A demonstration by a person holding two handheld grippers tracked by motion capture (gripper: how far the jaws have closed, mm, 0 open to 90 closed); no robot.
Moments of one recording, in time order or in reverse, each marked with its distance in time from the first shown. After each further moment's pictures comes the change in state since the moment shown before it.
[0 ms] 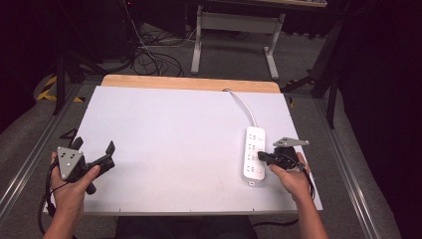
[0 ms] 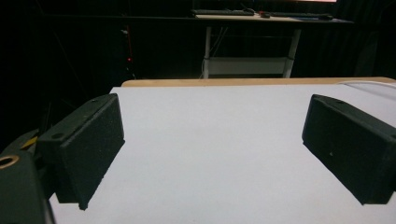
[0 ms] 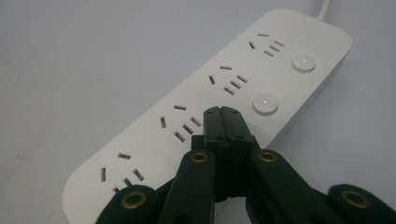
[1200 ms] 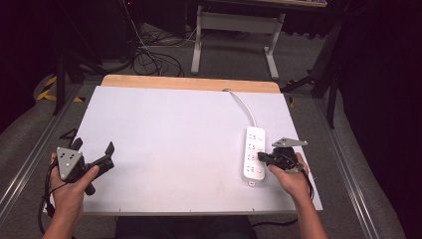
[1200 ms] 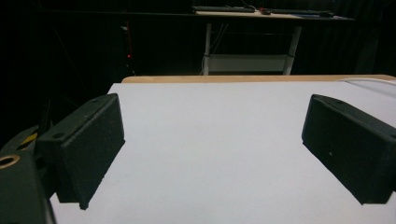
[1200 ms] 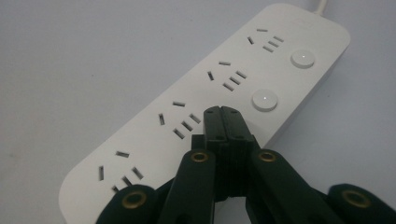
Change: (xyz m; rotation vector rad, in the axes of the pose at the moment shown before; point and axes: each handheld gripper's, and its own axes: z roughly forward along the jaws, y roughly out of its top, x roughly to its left) left arm 0.002 -0.001 -0.001 0.010 0.000 -0.007; right arm 0.003 -0.001 0.001 0.009 -0.023 -0.004
